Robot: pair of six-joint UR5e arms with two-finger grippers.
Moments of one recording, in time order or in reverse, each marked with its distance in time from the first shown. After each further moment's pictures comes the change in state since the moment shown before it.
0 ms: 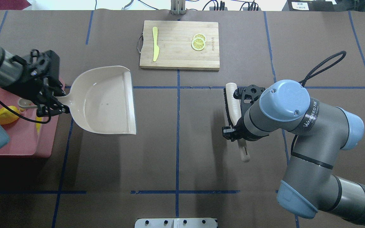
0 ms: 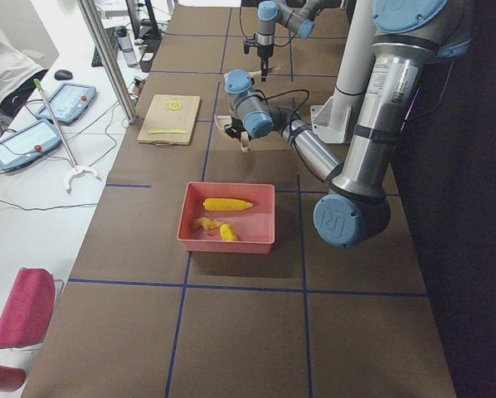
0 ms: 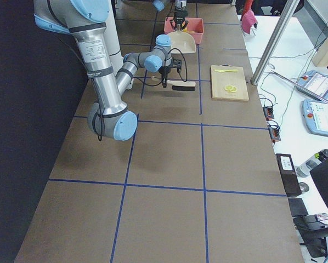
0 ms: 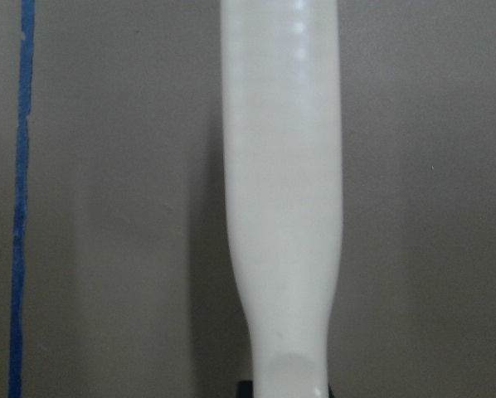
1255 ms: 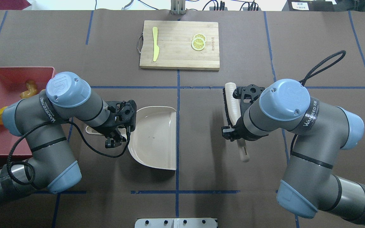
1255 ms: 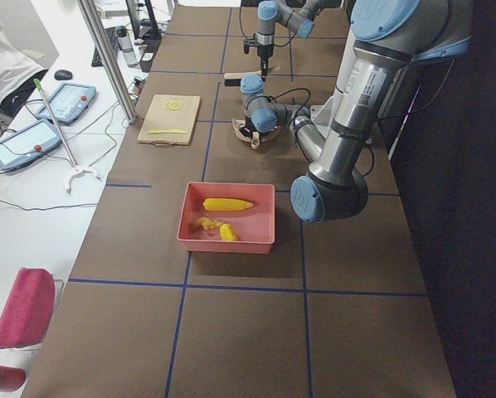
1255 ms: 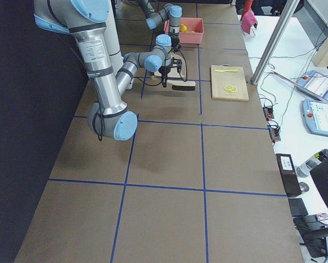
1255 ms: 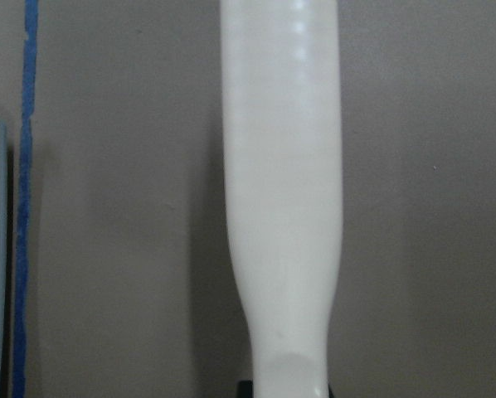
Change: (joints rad) left arm 0.207 -0.158 0.183 -0.007 0.175 -0.014; right arm 0.001 0.001 0.000 0.000 0.003 0.000
